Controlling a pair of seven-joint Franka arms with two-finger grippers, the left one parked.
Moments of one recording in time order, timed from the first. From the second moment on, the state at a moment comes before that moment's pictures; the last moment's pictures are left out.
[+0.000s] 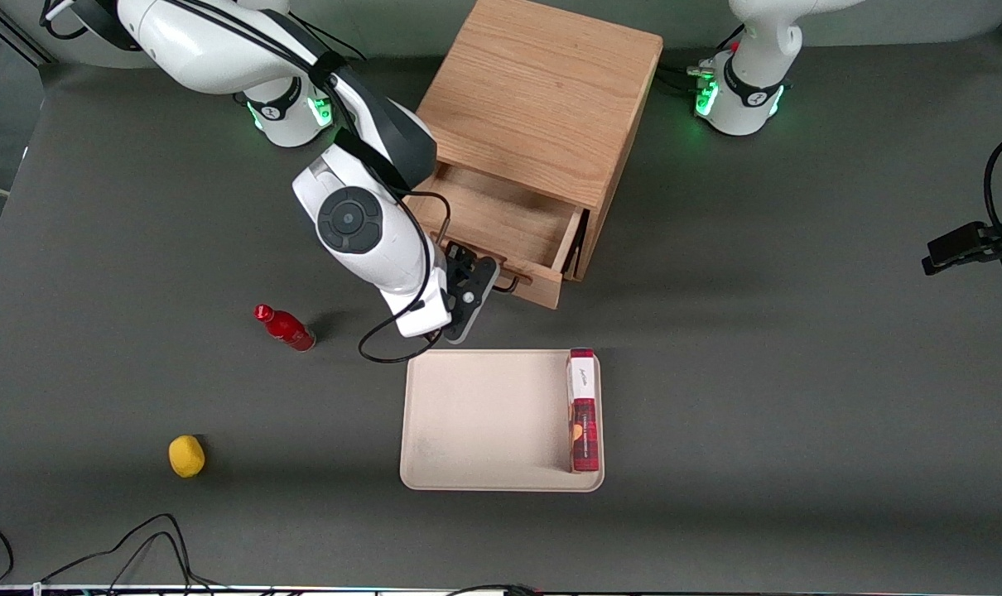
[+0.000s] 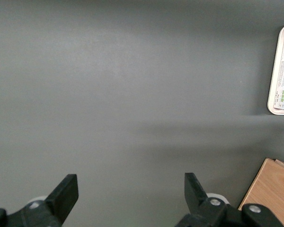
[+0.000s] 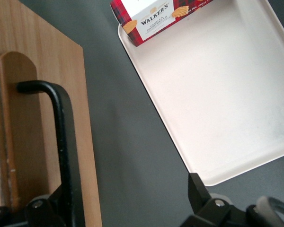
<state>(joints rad) 0.22 0.56 0.48 -1.46 -0.07 2.01 -0.39</state>
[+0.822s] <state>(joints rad) 0.21 0.62 0.47 -1.37 -0.11 2.01 -0.41</state>
